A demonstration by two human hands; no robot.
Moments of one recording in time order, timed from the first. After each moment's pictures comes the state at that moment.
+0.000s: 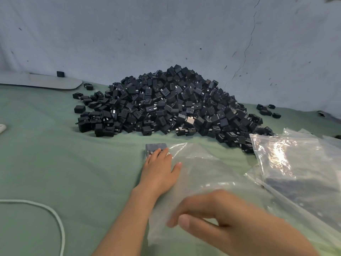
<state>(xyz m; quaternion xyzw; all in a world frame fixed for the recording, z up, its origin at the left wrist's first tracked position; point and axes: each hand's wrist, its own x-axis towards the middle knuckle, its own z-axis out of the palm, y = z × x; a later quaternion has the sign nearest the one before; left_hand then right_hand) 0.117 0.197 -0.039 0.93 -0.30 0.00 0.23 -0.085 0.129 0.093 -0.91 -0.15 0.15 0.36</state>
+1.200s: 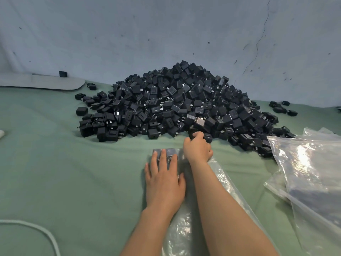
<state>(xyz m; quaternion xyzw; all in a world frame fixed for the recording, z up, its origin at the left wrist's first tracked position) 0.114 0.195 -0.055 0.95 -0.23 0.09 0.21 0.175 0.067 -0.026 -0.85 0.37 -0.17 0.32</state>
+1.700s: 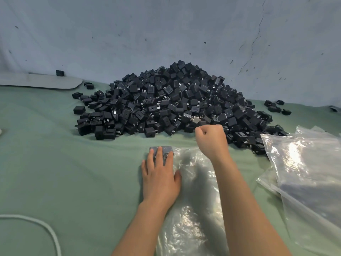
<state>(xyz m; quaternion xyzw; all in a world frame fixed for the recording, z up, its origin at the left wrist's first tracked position) 0.116 0.196 -0.056 0.95 -0.23 0.08 0.21 0.115 0.051 0.027 -0.89 0.21 -0.26 0.31</state>
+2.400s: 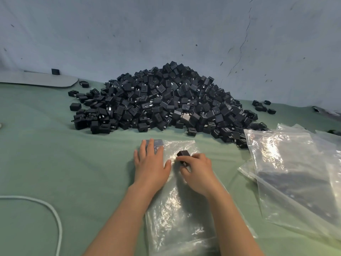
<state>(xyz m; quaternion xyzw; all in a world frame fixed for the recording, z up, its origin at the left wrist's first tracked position) 0.103 0.201 -0.031 0.94 -0.25 0.06 0.21 0.031 0.076 -0.020 -0.95 0.17 -0.08 0.26</state>
